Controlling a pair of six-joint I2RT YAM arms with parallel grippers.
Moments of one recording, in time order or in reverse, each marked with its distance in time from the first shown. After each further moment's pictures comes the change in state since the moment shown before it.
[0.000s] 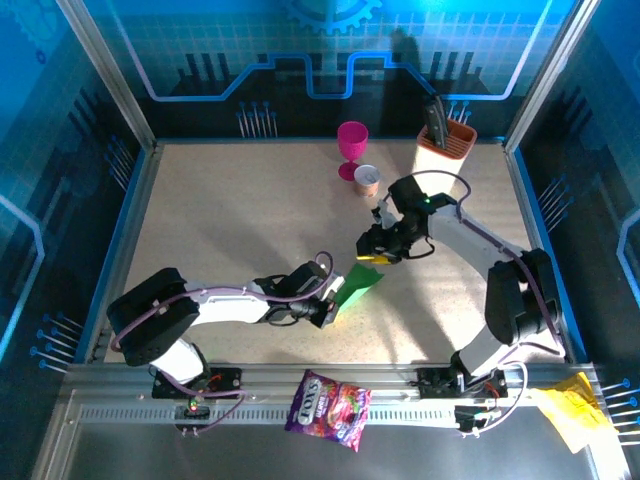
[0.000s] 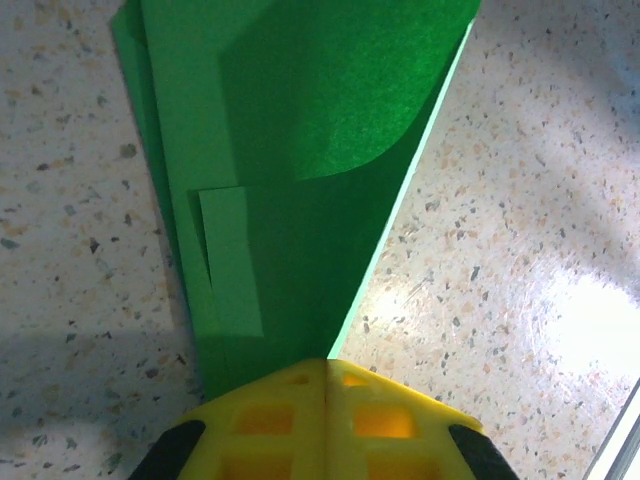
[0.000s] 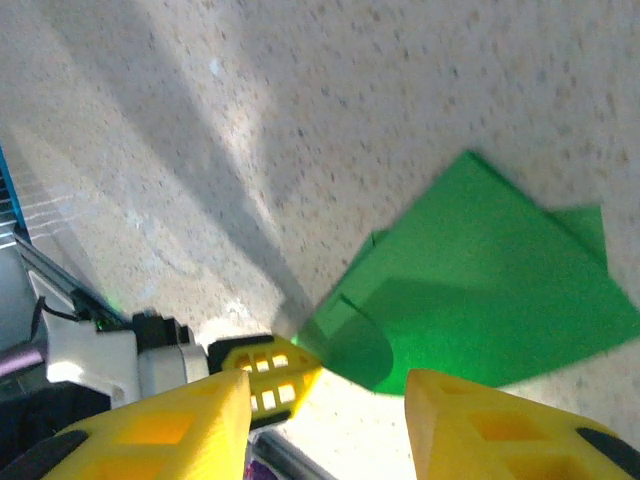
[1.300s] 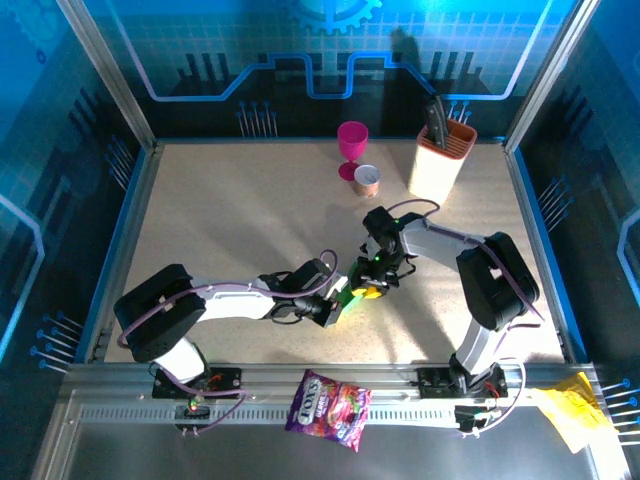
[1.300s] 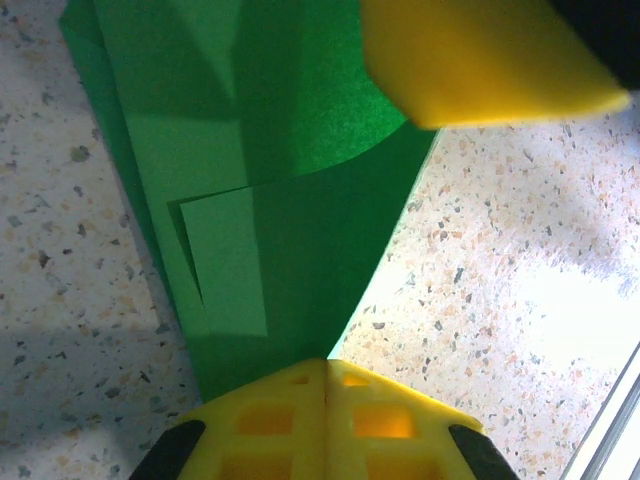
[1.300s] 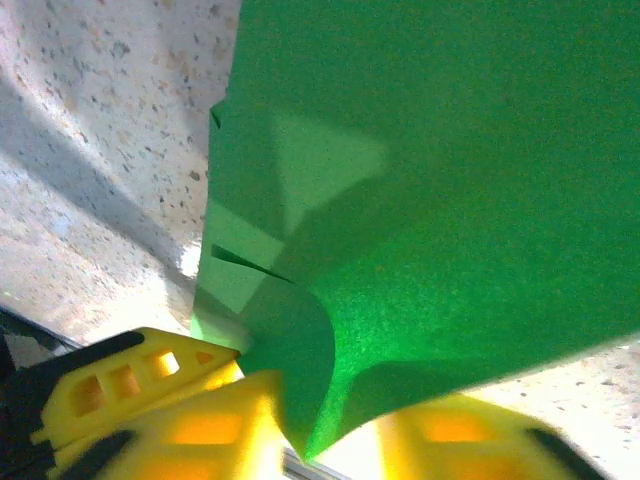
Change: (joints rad) left arm 0.003 0.039 0.048 -0.044 0.044 0.000; right arm 0.149 0.145 -0.096 0.012 0.063 0.153
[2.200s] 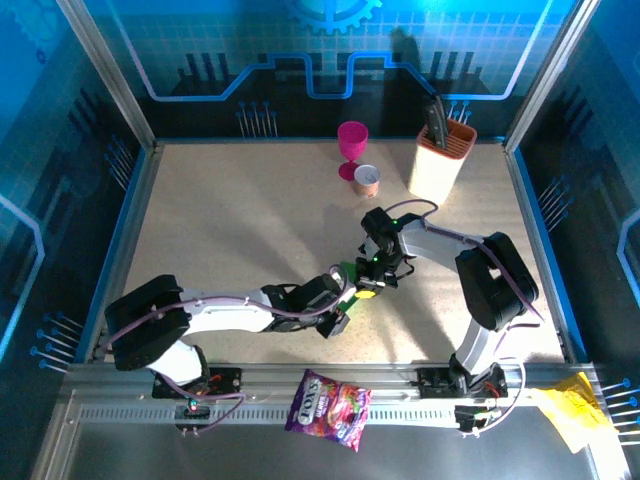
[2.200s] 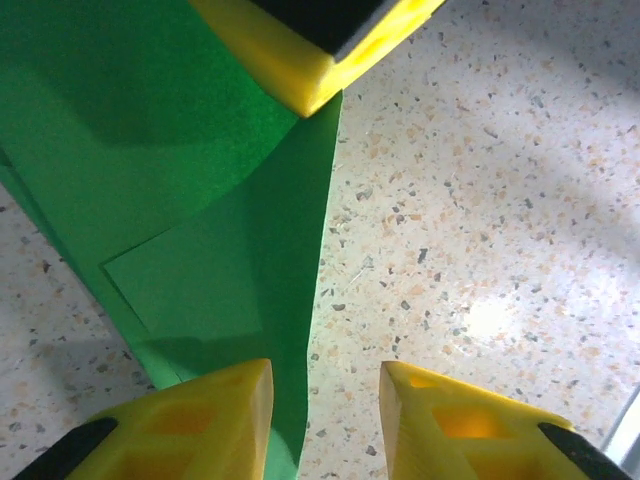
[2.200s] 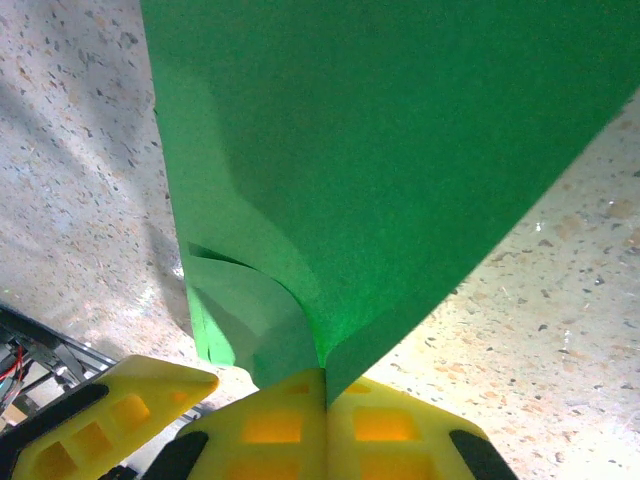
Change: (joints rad) left arm -0.160 -0.072 0.011 -0.058 -0.269 0.079; right arm 0.013 0.001 0.000 0.006 0.000 0.002
